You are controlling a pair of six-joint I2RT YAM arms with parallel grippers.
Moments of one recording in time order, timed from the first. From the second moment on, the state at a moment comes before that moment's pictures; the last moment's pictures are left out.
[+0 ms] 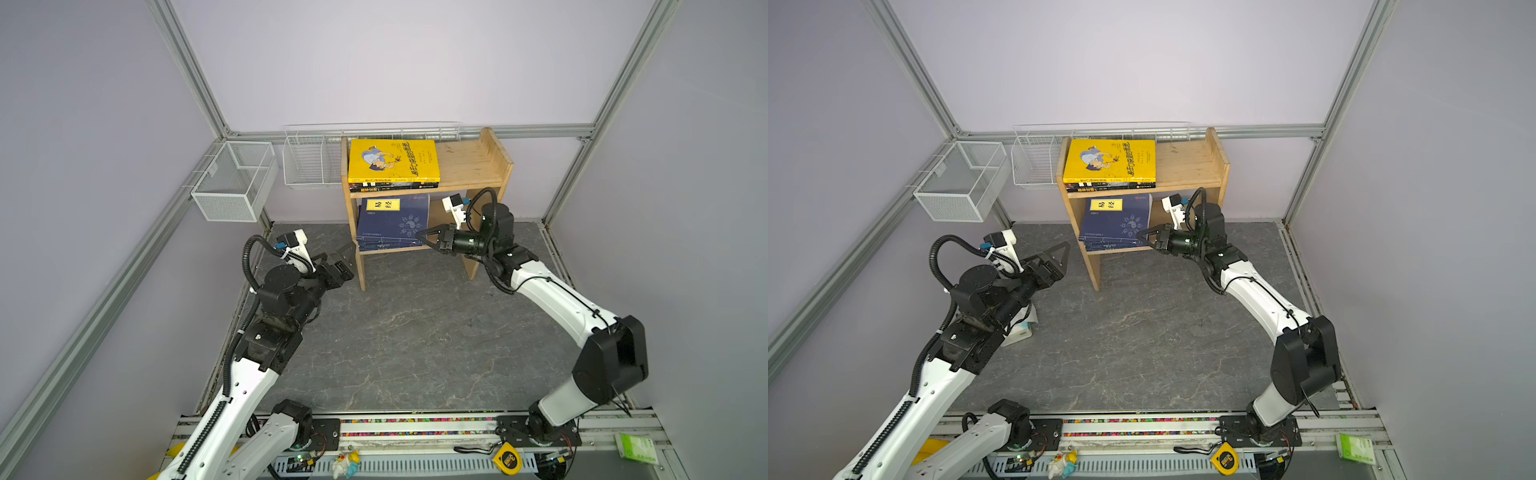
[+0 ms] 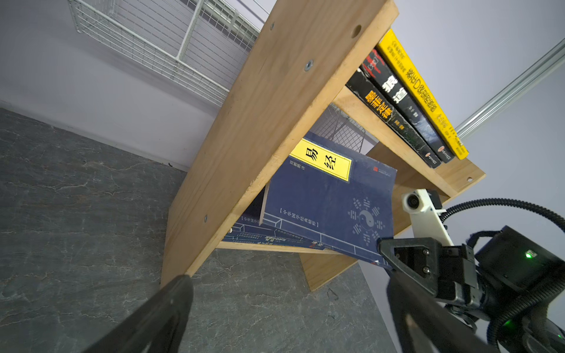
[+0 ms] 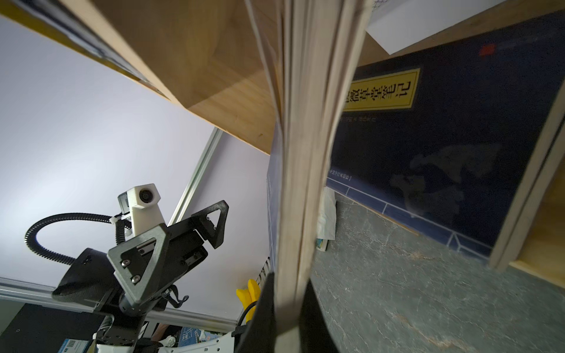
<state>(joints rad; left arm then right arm) -0.41 0.84 0.92 -0.16 0.01 -0.64 0.43 1.62 1.38 0.04 -0.83 0.85</state>
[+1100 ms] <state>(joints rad) -0.29 1.05 0.98 -0.13 0.31 -0.60 0.39 1.84 1.69 -0.26 -0.89 0.68</state>
